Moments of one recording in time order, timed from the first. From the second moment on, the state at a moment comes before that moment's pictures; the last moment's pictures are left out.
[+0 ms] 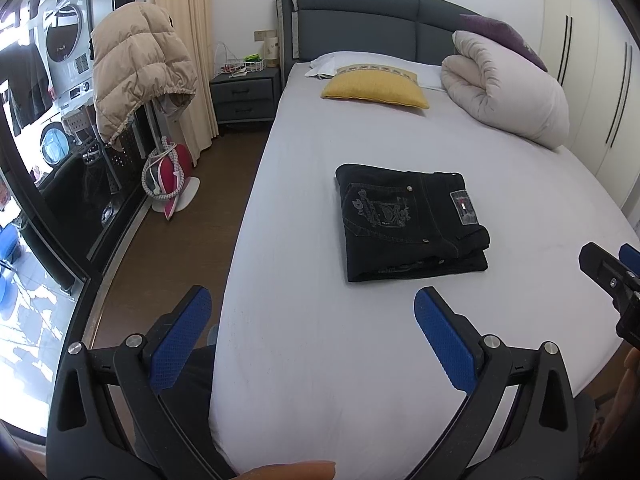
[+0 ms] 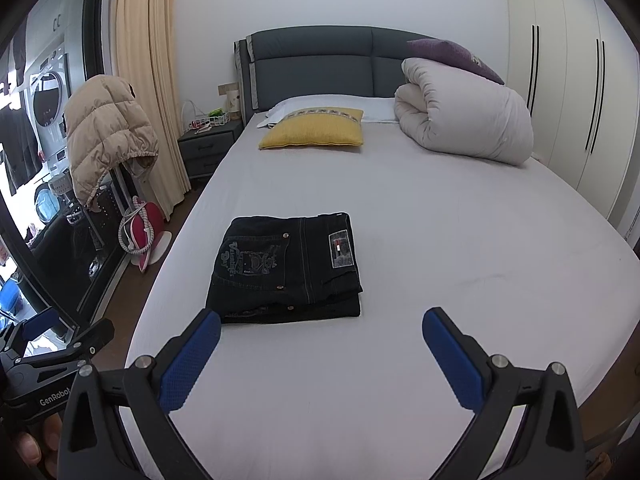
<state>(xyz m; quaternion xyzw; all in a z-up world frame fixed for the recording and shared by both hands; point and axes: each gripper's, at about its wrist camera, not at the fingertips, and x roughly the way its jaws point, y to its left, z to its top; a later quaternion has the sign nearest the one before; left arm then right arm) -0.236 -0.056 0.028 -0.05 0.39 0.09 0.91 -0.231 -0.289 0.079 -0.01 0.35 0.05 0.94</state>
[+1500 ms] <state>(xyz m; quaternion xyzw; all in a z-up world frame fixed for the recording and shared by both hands) -0.227 -0.049 0.011 -0.05 0.41 0.07 0.91 -0.235 -0.295 0.062 -0.01 0.36 0.06 0.93</state>
